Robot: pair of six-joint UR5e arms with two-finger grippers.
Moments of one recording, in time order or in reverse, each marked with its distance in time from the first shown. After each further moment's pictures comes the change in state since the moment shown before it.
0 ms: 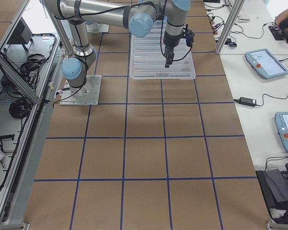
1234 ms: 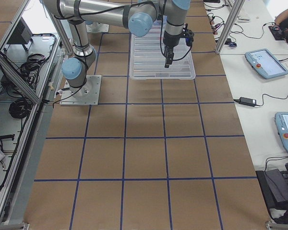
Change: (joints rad) left arm -0.007 0.078 0.040 -0.121 -0.004 -0.017; right arm 0.000 -0.001 0.002 0.002 -0.017 -0.006
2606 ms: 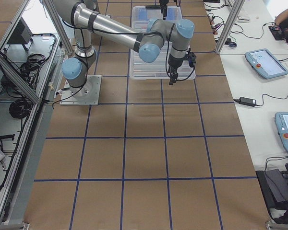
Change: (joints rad) left arm 0.009 0.054 0.133 -0.163 -0.002 0.033; right arm -0.009 0.090 0.113 -0.201 -0.008 -0.016
